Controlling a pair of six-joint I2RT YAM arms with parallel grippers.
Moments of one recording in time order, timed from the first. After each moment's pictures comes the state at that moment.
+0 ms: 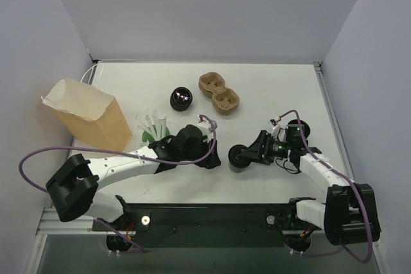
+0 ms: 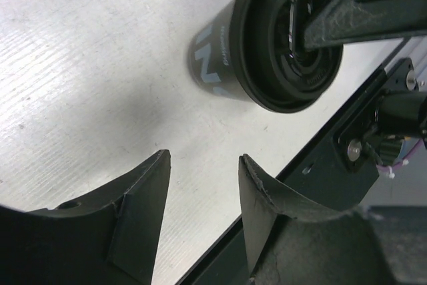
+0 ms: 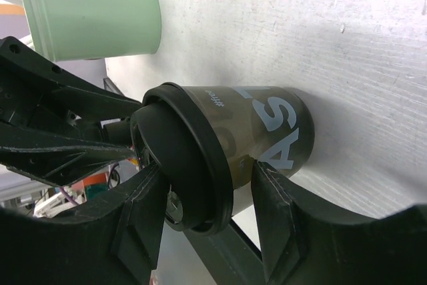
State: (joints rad) left arm -0.96 1.40 0.81 -0.08 0.10 -0.61; right arm 0.07 1.14 0.40 -0.13 -0.84 0.52
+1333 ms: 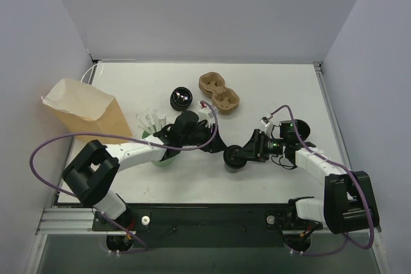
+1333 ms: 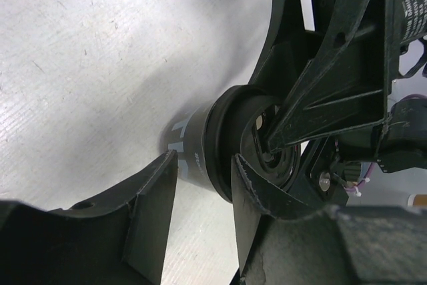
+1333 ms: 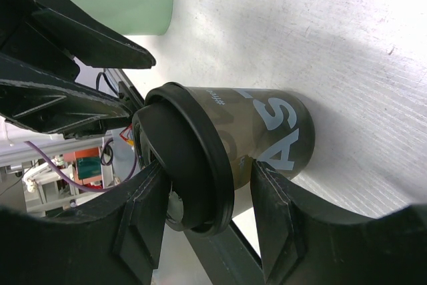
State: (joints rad) left arm -0.81 1.57 0.86 0.21 0.36 -0.56; right arm 0.15 1.25 0.45 -0.09 -0.89 0.47
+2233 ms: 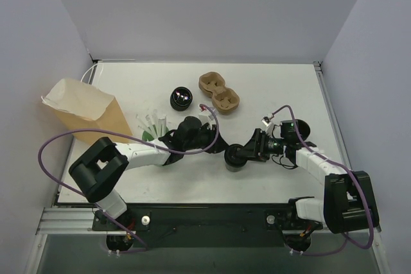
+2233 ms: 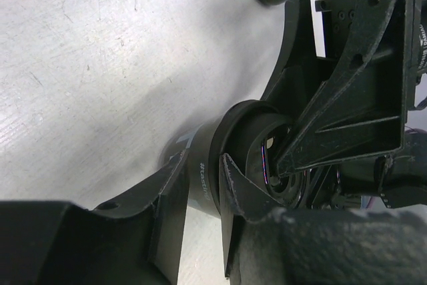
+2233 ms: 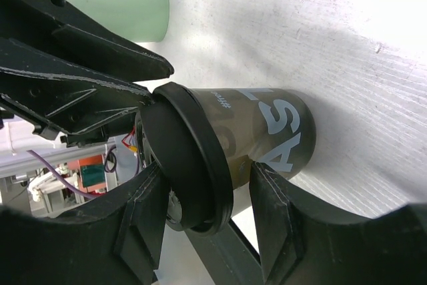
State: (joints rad) left arm -0.84 1.63 0.81 0.38 0.28 -0.64; right arm 0.14 1.25 0.45 -0.10 -0.88 0.48
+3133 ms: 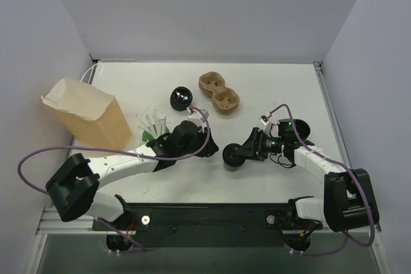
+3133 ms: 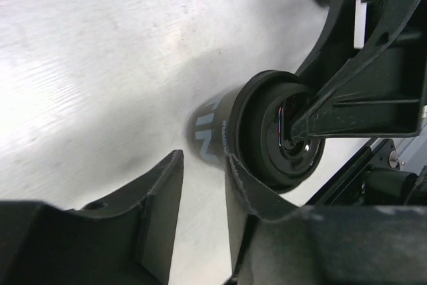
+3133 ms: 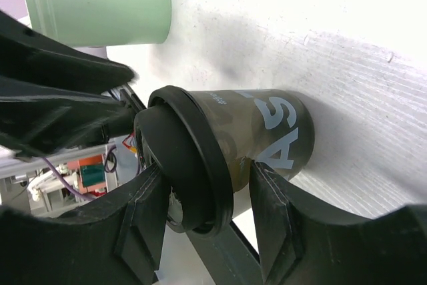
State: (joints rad) left arm -0.93 1.44 0.77 0.15 -0.02 -0.70; right arm 0.16 1.28 0.47 -0.08 -0.87 0.51
